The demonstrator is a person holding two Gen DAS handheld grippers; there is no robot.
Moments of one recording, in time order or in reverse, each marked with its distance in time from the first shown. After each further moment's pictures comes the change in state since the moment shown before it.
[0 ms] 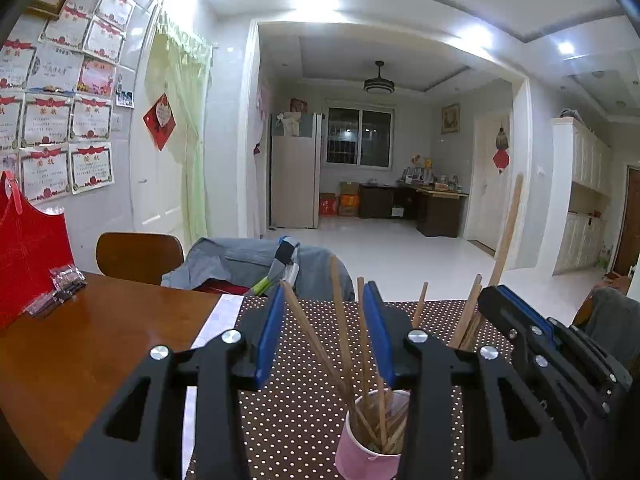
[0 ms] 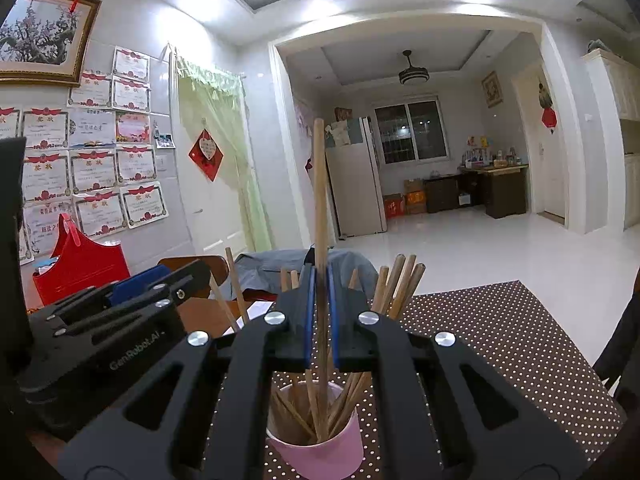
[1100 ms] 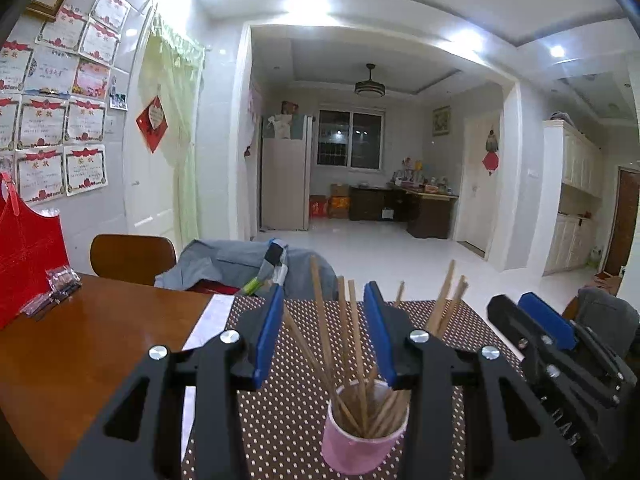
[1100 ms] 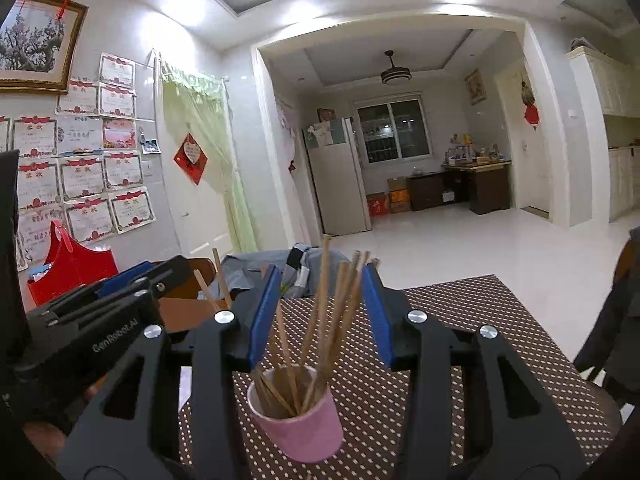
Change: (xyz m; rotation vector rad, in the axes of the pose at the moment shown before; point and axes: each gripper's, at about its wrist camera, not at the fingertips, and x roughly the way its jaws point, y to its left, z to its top) left arm -0.027 -0.009 0.002 0.004 0.006 -0.042; right arm -0.043 -0.019 0.000 0.025 0.001 -0.062
